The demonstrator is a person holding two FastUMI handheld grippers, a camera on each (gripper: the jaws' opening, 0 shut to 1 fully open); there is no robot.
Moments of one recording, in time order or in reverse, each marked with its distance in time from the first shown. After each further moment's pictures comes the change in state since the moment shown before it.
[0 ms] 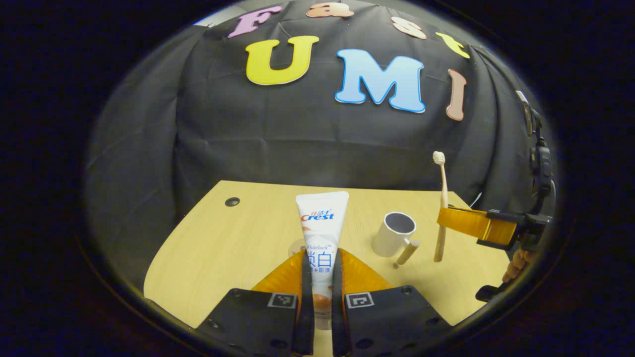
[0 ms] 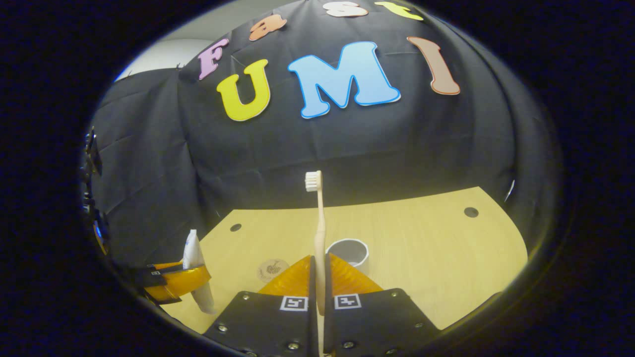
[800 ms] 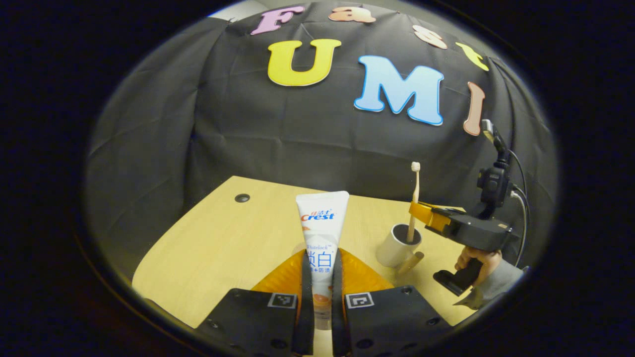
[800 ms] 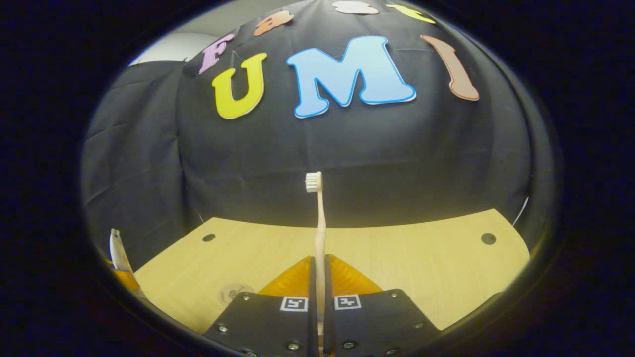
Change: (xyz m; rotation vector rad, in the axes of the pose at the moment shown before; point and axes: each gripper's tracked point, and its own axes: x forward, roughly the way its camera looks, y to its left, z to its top) left arm -0.001 0.011 -0.002 -0.096 -0.020 0.073; right arm 0.118 -0.037 -0.002 -0.096 -0.054 -0.030
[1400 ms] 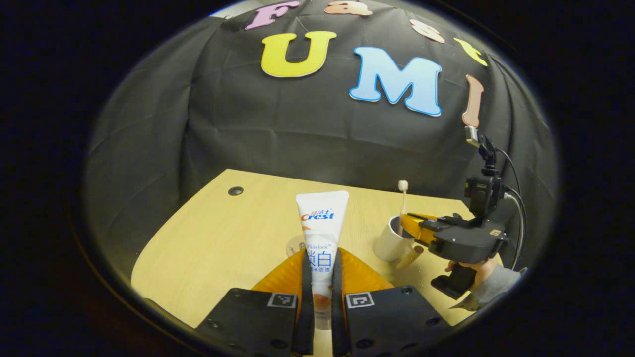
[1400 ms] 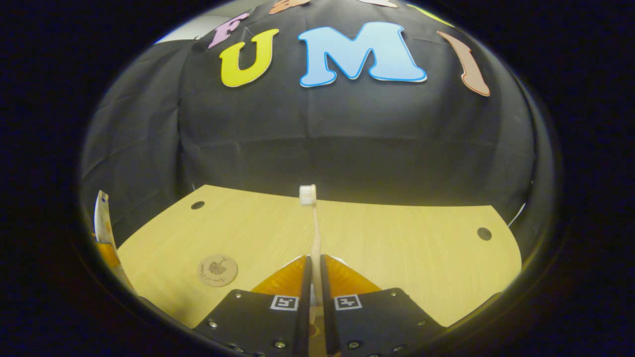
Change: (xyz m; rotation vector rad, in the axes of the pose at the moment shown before) left arm 0.017 -0.013 -0.010 0.024 0.047 -0.028; right arm -0.004 -0.007 -0.040 -0.078 0.124 -0.016
